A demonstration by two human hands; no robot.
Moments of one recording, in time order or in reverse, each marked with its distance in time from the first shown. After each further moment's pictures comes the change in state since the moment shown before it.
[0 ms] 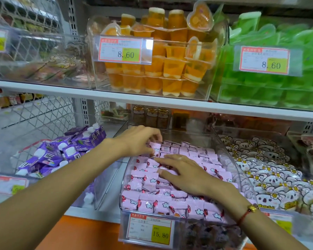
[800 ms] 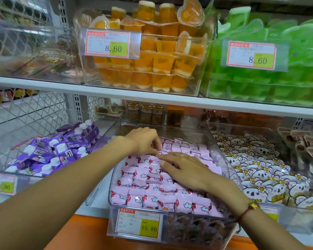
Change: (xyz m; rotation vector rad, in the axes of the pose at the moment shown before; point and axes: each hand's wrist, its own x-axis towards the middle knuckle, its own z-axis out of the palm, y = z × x) left_hand 0.032 0.015 0.028 0.026 -0.061 0.037; right_hand -0.014 0.013 -0.009 0.012 -0.007 0.118
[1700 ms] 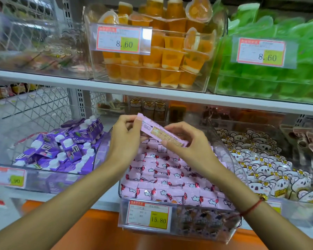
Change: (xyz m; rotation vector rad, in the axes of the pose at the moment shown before) left_hand -0.080 0.037 -0.010 -1.269 0.861 -0.387; right_hand -0.008 -0.035 -0.019 0.646 0.444 -0.207
